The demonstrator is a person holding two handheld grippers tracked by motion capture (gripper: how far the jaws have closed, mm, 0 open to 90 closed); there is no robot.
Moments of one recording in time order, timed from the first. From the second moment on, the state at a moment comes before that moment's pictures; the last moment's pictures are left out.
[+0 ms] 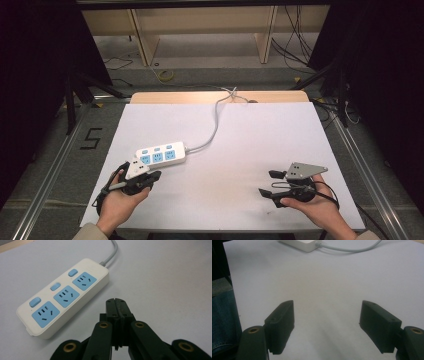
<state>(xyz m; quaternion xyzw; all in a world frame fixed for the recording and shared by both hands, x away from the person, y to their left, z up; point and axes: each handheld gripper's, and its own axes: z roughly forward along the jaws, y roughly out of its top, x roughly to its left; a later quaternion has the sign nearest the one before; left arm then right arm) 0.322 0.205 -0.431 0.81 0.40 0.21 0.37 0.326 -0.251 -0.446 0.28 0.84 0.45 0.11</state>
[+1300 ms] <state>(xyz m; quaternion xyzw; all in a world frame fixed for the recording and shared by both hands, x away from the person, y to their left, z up) 0.358 0.210 -0.433 0.81 0.43 0.22 0.33 0.327 -0.251 -0.447 0.28 0.84 0.45 0.12</state>
